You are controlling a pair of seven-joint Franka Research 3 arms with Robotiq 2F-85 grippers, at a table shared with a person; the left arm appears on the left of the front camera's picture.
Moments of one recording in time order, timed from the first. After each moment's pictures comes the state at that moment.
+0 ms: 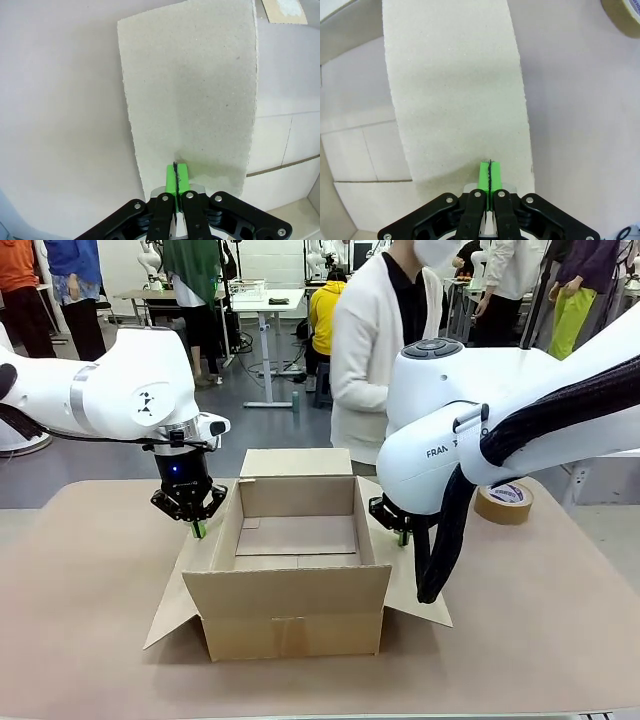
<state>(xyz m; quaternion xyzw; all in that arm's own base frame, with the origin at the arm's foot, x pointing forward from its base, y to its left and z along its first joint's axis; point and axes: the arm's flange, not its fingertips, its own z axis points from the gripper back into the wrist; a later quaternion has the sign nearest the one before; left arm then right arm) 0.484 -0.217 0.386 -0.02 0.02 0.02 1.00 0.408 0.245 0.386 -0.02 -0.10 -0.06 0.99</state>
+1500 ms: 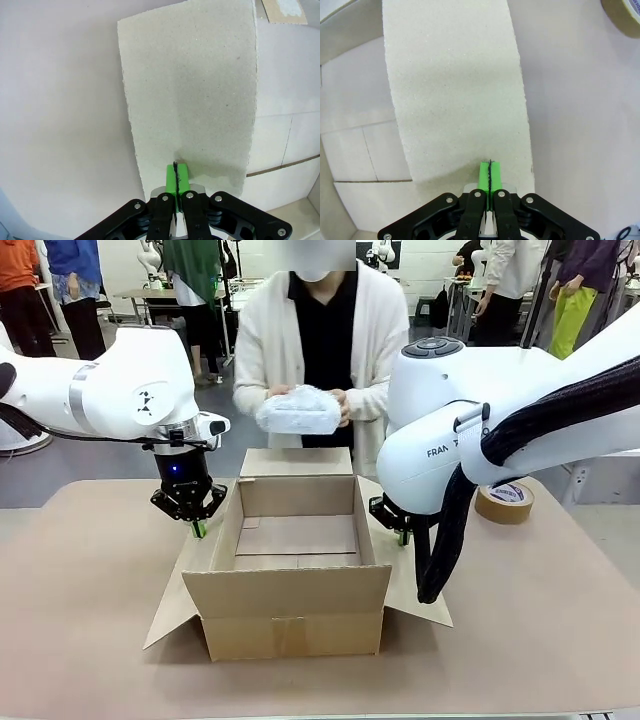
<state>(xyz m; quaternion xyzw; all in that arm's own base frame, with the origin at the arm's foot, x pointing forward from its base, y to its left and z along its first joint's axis) 0.484 -0.217 0.386 -0.02 0.02 0.02 1.00 0.408 0.245 0.386 -0.02 -0.10 -0.06 0.99</state>
